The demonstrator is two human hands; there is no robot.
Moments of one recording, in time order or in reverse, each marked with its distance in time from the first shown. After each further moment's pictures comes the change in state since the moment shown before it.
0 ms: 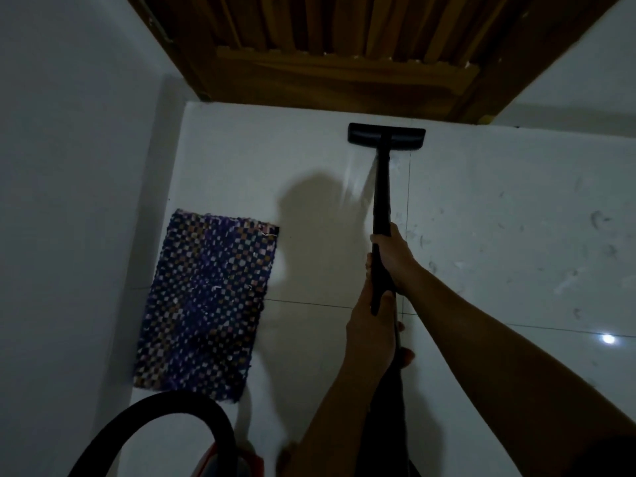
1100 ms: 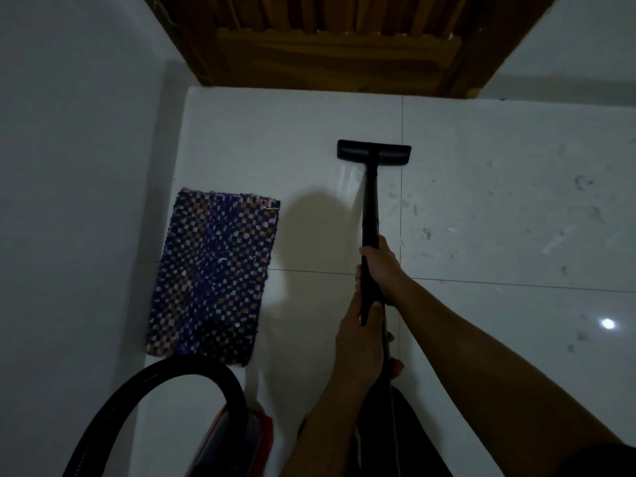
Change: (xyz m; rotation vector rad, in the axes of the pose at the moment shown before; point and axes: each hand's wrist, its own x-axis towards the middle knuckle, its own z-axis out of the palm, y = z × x) left_hand -0.096 -0.078 -0.018 0.009 -0.035 0.045; right_hand -0.091 0.089 0.001 0.004 -0.017 0.045
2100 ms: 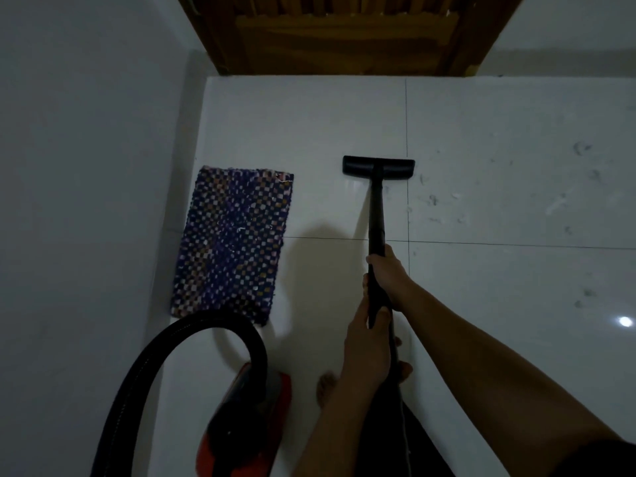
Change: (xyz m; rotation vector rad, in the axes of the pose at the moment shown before) left_hand -0.113 -0.091 -0.015 -0.048 -0.005 -0.104; right_hand -0.092 0.117 0.005 0.005 0.000 0.020
